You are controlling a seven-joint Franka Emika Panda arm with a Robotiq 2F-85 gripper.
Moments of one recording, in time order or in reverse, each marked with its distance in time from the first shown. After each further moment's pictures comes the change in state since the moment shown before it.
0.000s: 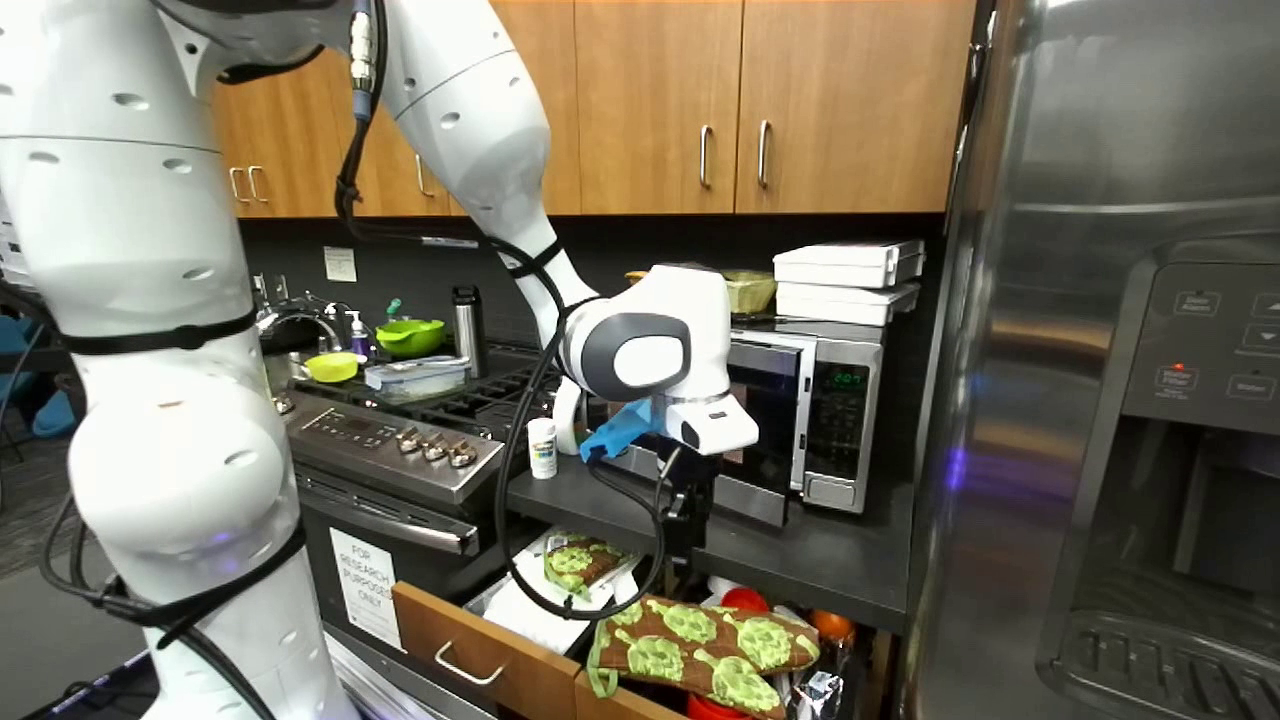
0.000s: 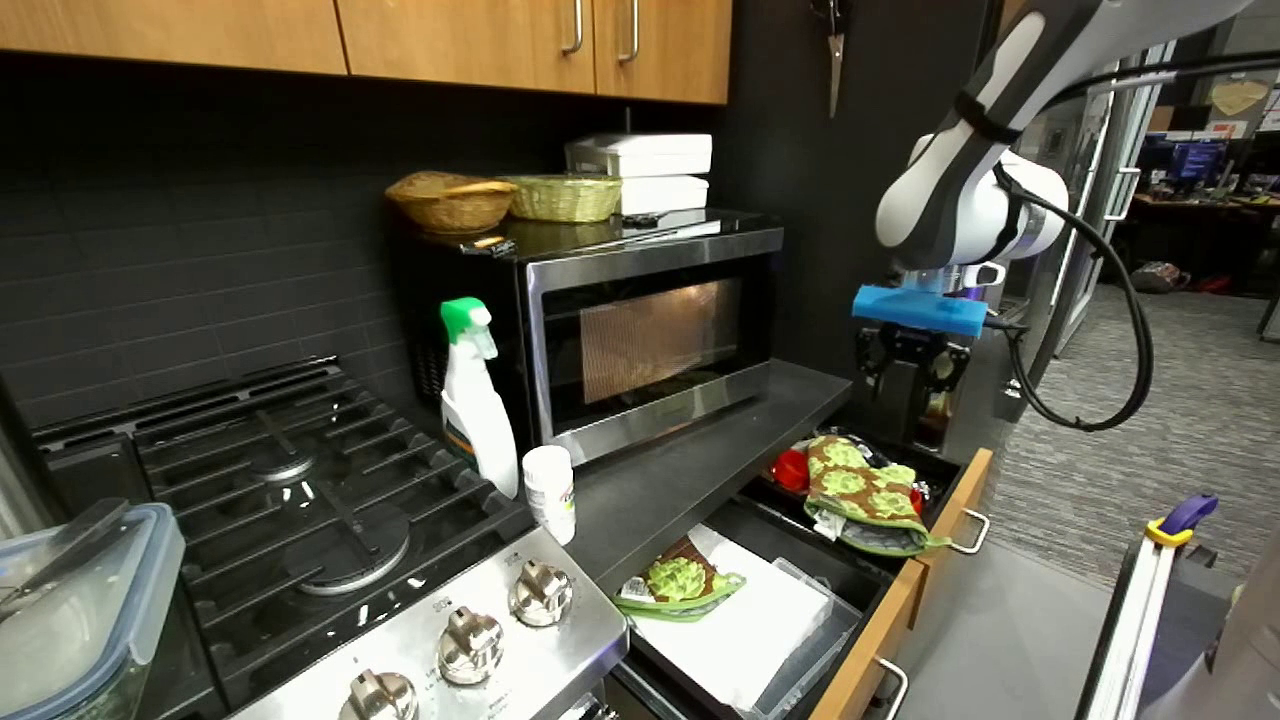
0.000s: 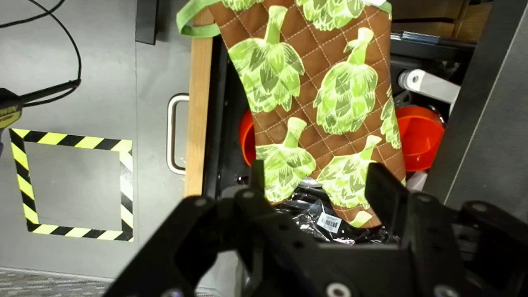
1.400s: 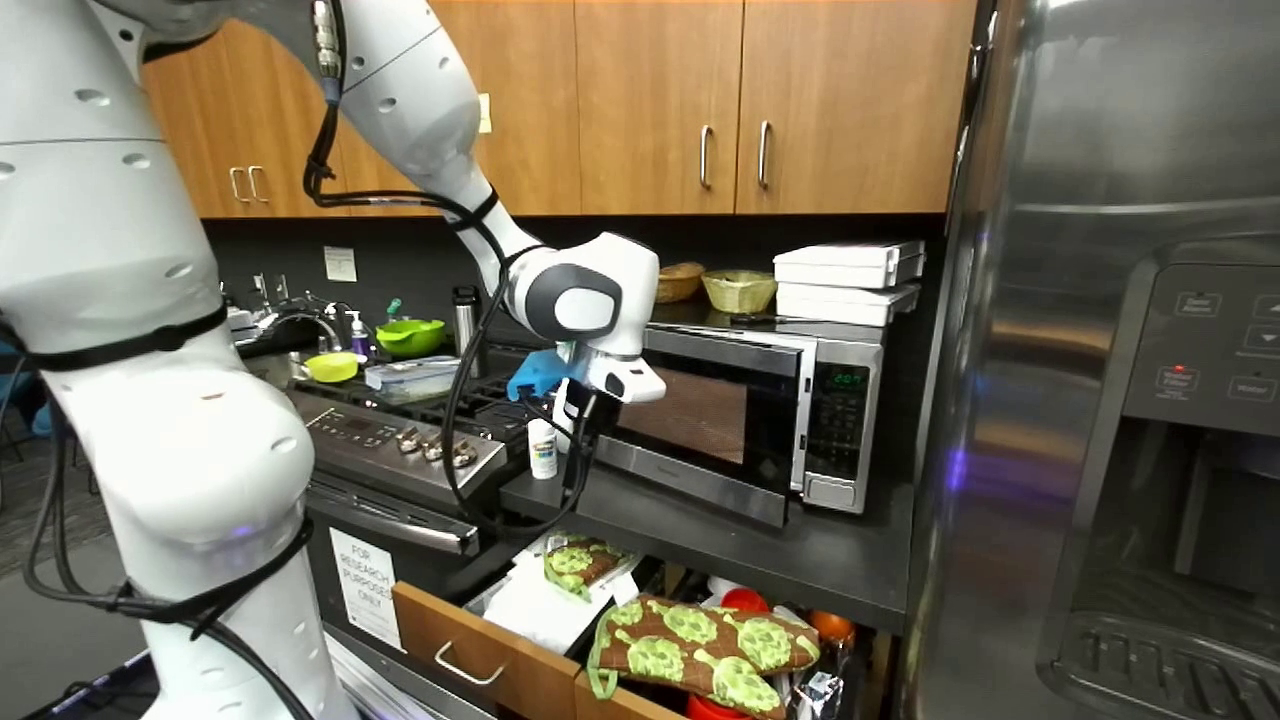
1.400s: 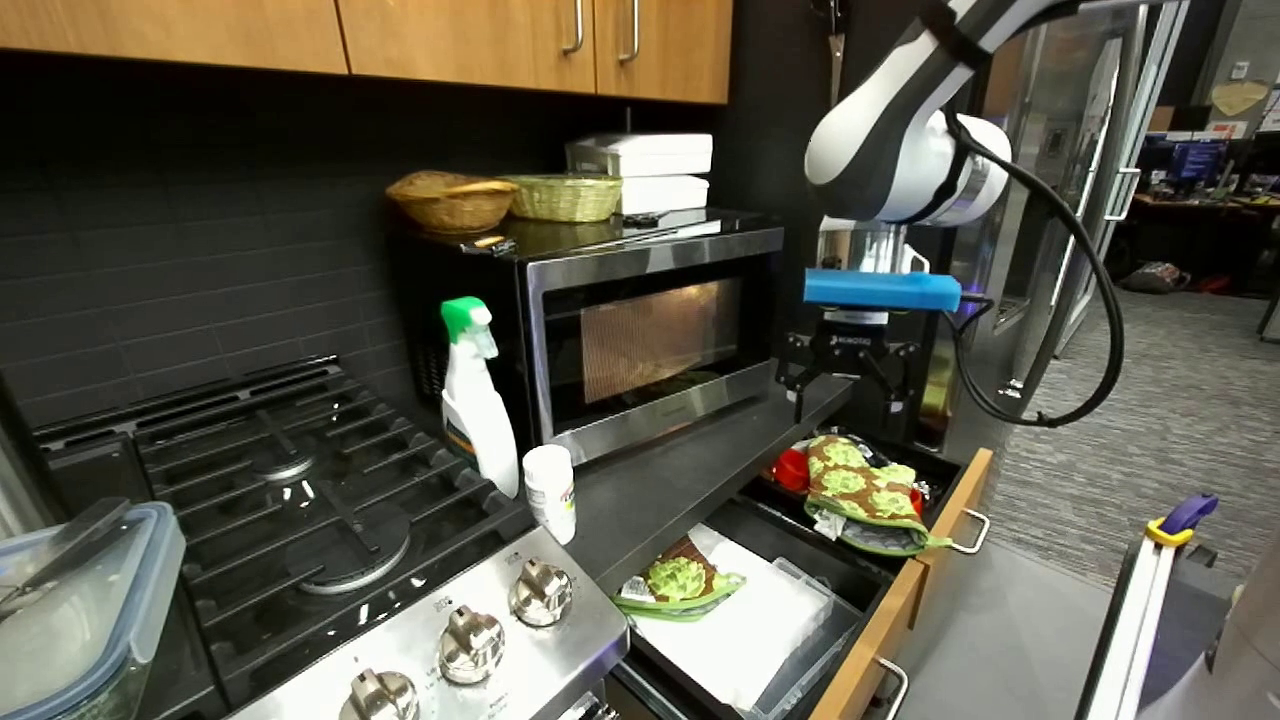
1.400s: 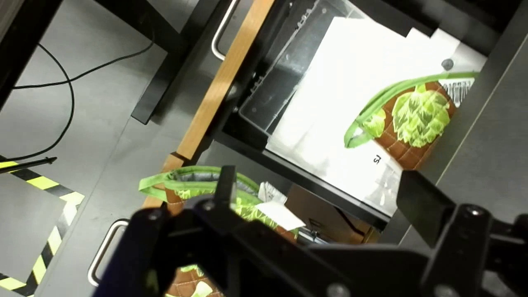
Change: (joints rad) arm 0.192 -0.150 0.137 -0.023 0.245 -0.344 -0.232
